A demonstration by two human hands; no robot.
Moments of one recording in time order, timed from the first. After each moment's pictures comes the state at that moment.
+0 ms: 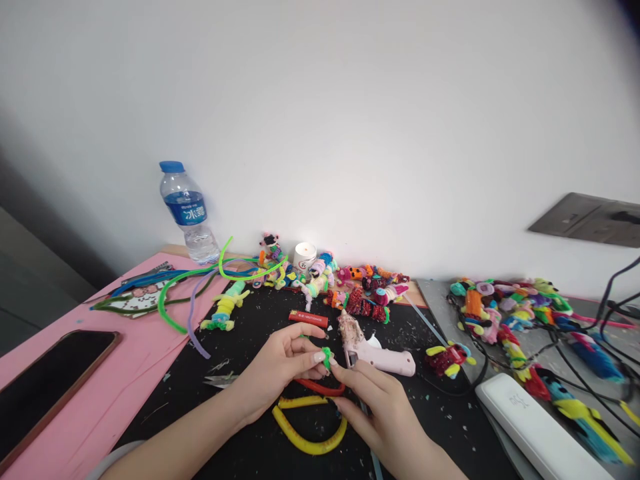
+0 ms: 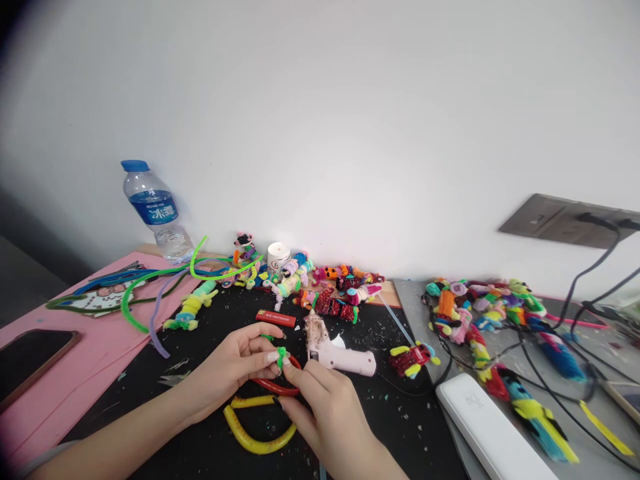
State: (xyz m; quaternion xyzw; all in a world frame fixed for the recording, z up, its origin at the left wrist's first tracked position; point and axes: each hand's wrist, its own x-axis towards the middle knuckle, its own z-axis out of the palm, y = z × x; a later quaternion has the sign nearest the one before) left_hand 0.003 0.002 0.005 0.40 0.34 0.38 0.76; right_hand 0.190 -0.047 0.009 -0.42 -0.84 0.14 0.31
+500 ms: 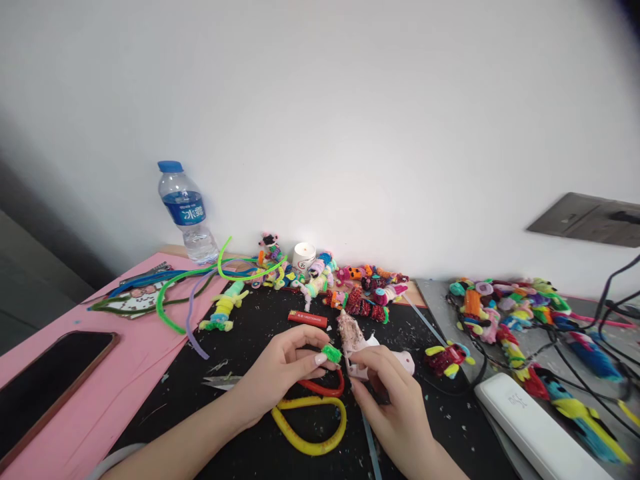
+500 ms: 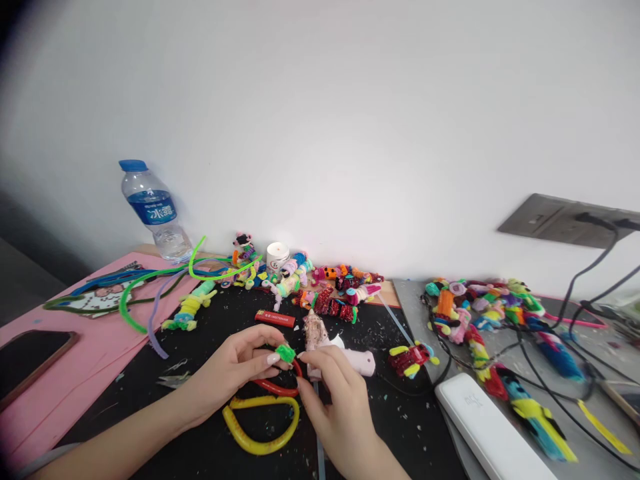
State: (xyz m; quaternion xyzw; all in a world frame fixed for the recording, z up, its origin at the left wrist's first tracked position) left_hand 0.005 -0.001 0.011 0.45 0.34 0.37 0.74; right_hand 0.192 -0.044 0.013 -0.46 -0.77 0.13 0.42
